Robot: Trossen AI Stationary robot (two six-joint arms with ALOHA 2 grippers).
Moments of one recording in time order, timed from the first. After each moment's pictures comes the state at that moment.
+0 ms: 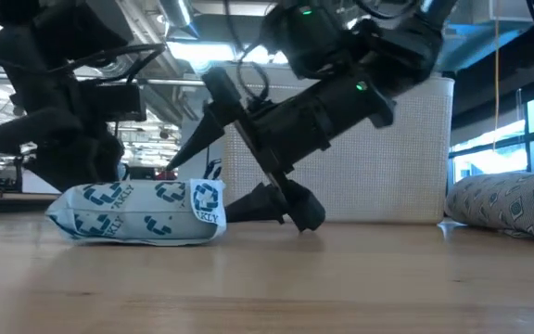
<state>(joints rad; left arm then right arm) -0.27 1.37 0.51 -0.23 -0.29 -0.45 0.19 2.16 1.15 0.40 0.17 1.21</state>
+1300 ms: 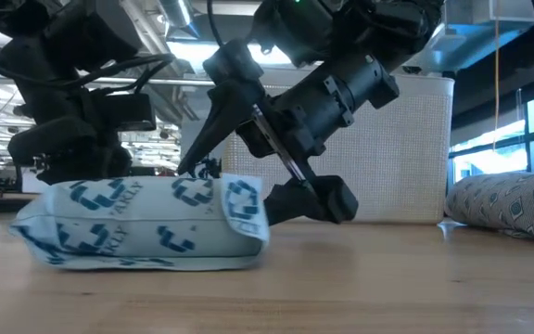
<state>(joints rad) -0.27 1.48 0.52 -0.14 -0.26 -0.49 0.19 2.11 1.19 0.11 -0.16 1.23</state>
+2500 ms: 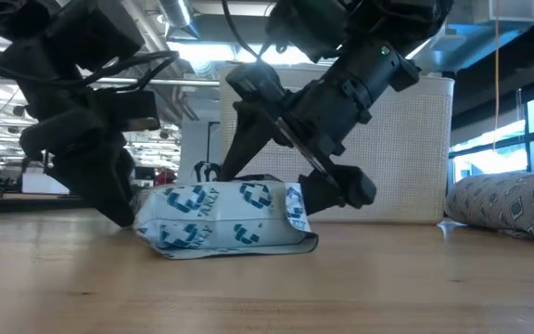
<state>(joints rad) -0.27 1.48 0.51 -0.05 -0.24 -0.53 0.18 2.01 1.15 -0.02 0.05 1.15</state>
